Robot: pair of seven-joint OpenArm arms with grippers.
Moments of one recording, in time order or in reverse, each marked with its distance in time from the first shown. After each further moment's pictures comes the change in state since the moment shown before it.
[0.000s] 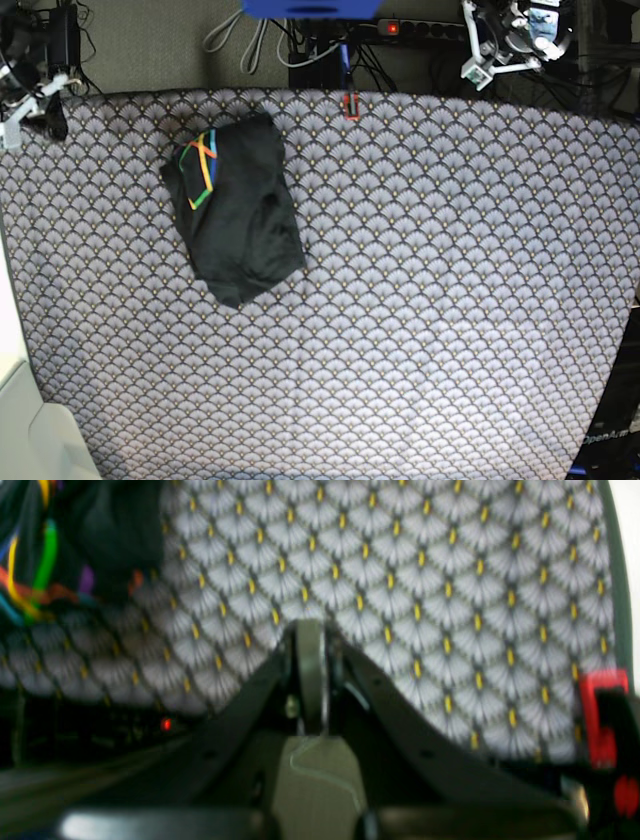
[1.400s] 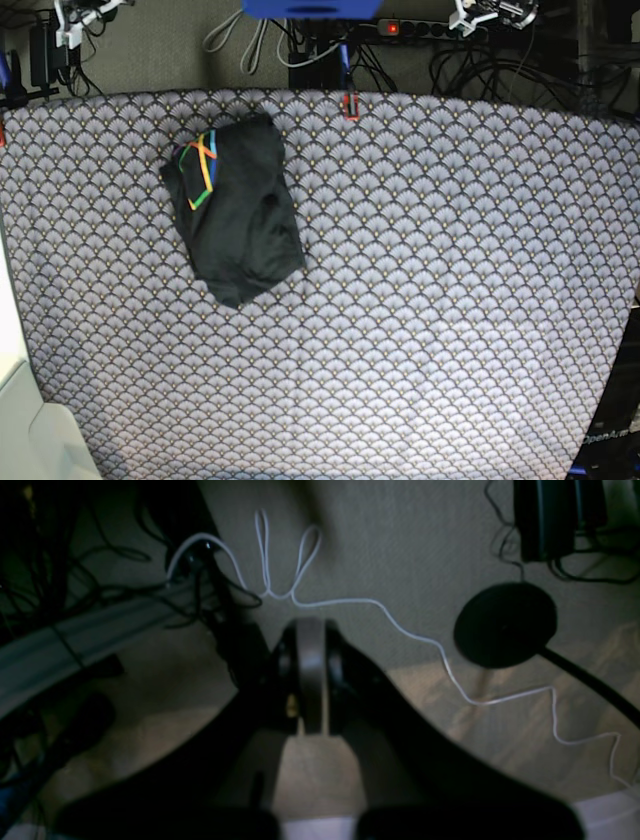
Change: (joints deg) left arm -18.8 -0.2 8.7 -59.3 8.6 10.3 -21.2; right arm 17.0 -4.7 6.2 -63.9 -43.9 -0.4 25.0
